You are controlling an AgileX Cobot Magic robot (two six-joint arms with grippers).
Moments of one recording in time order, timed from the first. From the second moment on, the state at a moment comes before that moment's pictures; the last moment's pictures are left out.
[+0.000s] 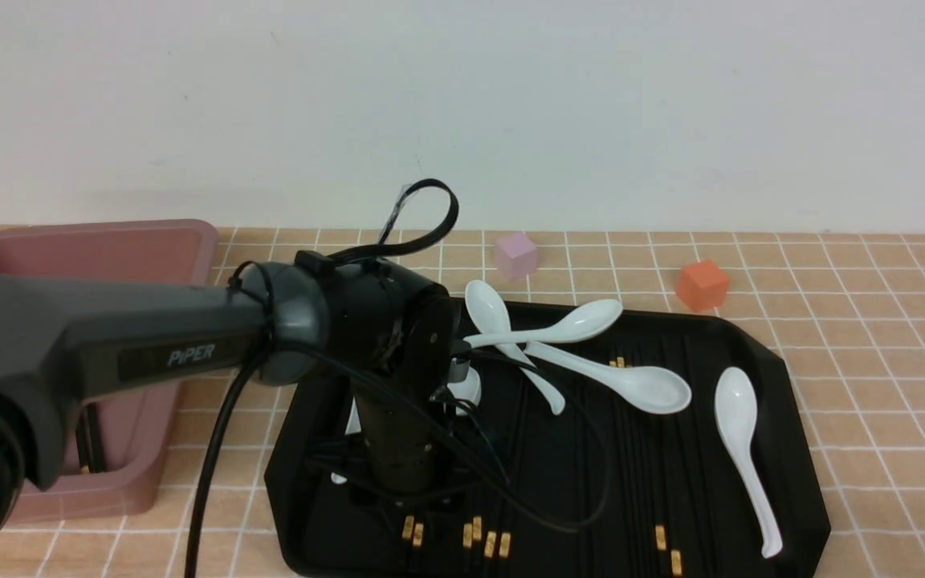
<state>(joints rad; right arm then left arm) 0.14 0.03 -0.11 -0.16 0.50 0.35 -0.63 2.03 -1.35 -0.02 0.86 -0.52</state>
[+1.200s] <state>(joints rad) 0.14 0.03 -0.11 -0.16 0.50 0.35 -0.47 1.55 -1.34 -0.05 1.09 -0.61</state>
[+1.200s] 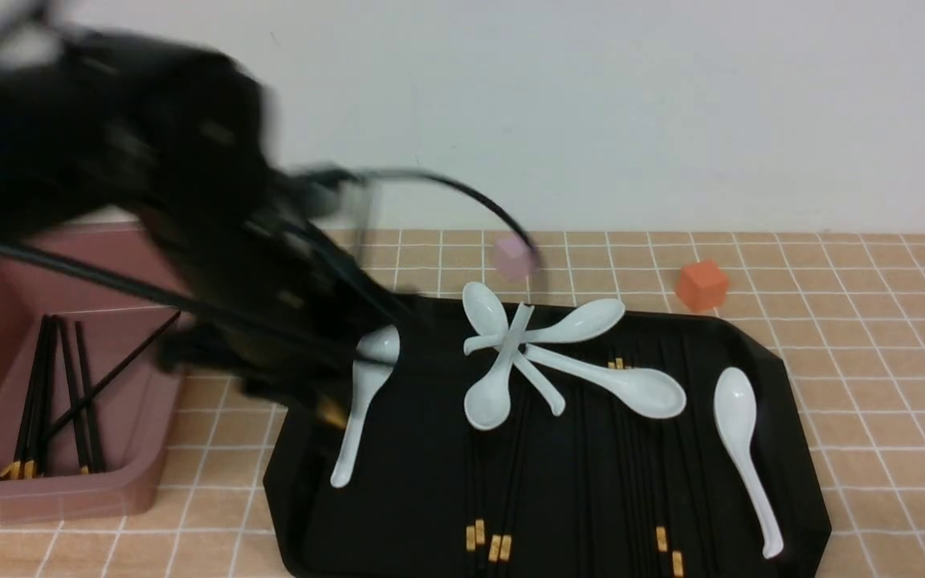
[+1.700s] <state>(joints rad) 0.14 0.03 -0.11 -0.16 0.50 0.35 0.12 1.58 -1.34 -0.01 1.02 -0.29</state>
